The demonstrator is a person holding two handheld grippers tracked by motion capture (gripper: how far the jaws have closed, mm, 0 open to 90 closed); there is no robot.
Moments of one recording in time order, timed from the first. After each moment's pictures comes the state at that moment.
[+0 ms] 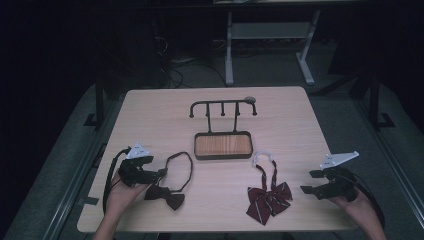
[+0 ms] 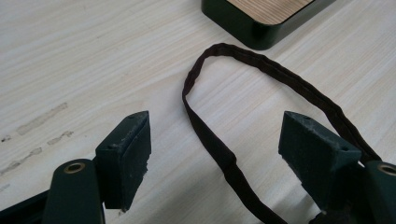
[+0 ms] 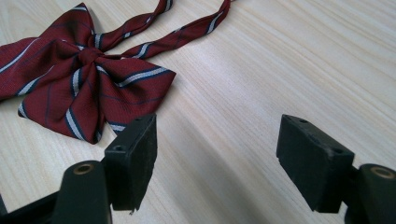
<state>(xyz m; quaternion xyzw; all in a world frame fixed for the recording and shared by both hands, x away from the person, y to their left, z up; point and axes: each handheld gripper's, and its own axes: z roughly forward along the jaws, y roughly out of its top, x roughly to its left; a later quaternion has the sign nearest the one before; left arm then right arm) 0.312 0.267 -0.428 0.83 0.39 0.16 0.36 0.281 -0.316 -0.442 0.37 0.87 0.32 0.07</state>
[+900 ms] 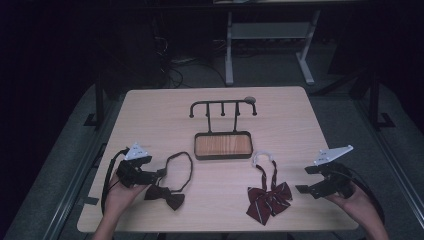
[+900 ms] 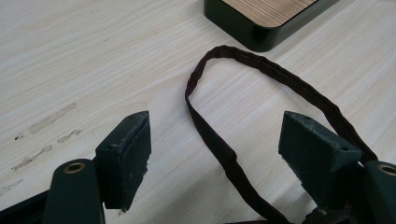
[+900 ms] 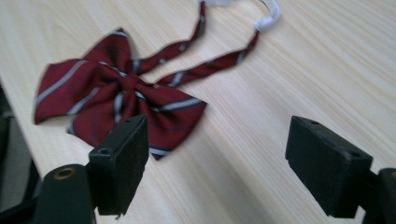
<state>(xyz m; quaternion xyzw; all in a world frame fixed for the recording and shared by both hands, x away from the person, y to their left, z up) 0.307 0.268 -0.425 0.83 0.39 0.16 0.36 0.282 -0.293 -0.414 0.33 0.89 0.32 0.05</state>
